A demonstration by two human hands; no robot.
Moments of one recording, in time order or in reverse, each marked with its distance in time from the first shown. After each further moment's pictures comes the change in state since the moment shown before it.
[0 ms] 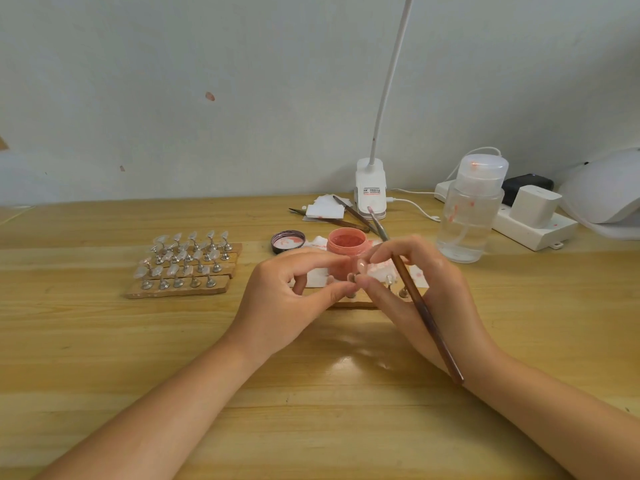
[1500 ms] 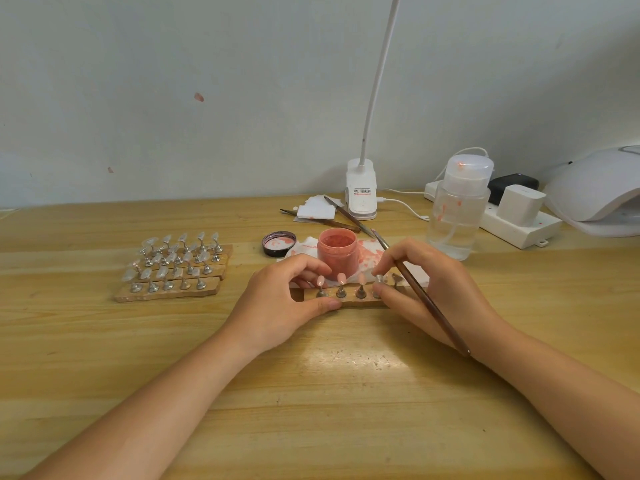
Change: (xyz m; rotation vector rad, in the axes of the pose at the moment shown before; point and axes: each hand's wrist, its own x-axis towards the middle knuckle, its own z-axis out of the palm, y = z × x) left_hand 0.000 -0.025 0.002 0.075 -0.197 -0.357; right_hand 0.001 0.026 -0.026 -0.118 -0.257 0.132
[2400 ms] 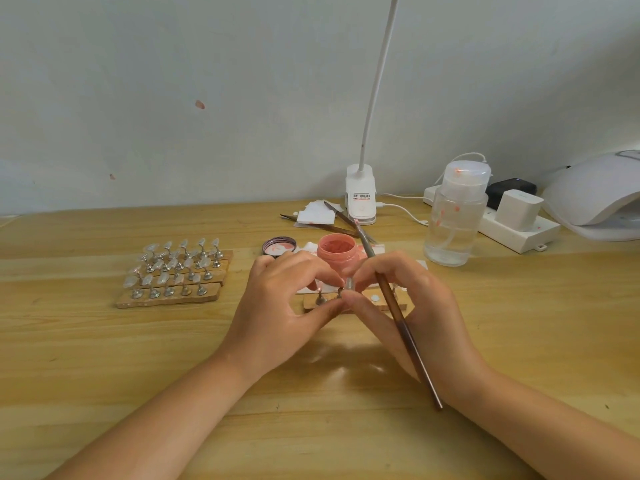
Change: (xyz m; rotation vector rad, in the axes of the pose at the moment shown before) left_hand -0.009 0.017 0.001 0.234 0.223 0.495; right_hand -0.007 -0.034 0.024 0.246 0.213 -0.153
